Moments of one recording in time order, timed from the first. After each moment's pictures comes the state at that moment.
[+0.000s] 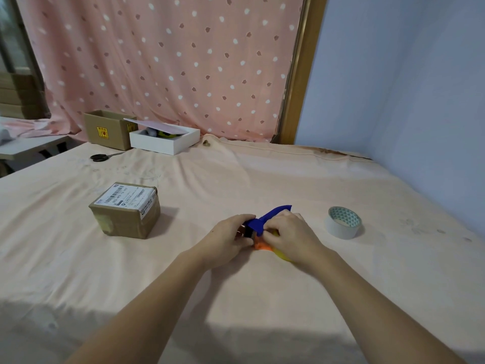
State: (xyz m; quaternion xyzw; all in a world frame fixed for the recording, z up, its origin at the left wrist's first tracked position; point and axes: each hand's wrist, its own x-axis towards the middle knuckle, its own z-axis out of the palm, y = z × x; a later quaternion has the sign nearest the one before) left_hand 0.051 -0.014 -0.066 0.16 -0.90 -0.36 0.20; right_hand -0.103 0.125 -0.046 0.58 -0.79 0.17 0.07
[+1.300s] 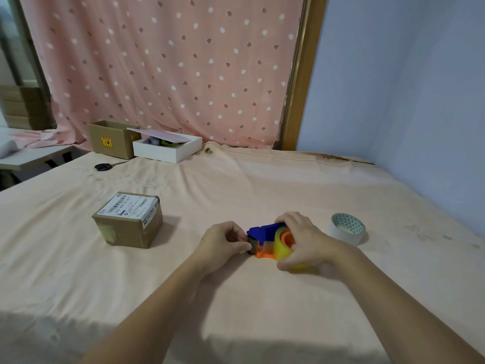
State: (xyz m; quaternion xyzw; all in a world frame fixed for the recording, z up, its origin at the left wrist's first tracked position) left_hand 0.058 -0.023 -0.068 0.24 -0.80 -0.50 0.25; right_hand -0.128 0.146 -0.020 0.56 -0.81 0.12 -0.09
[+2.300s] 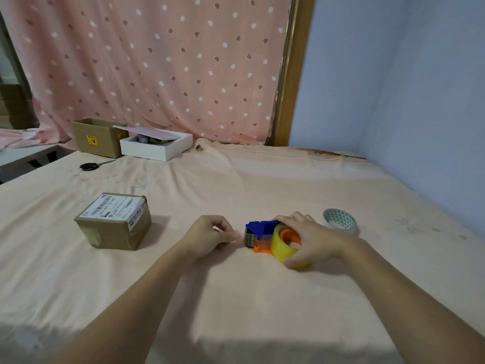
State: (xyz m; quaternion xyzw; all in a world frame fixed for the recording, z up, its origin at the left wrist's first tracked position) left_hand 0.052 -0.040 -0.052 0.25 -0.77 -0.55 0.19; right_hand -0.142 0.166 -0.007 0.53 -0.83 0.08 -0.15
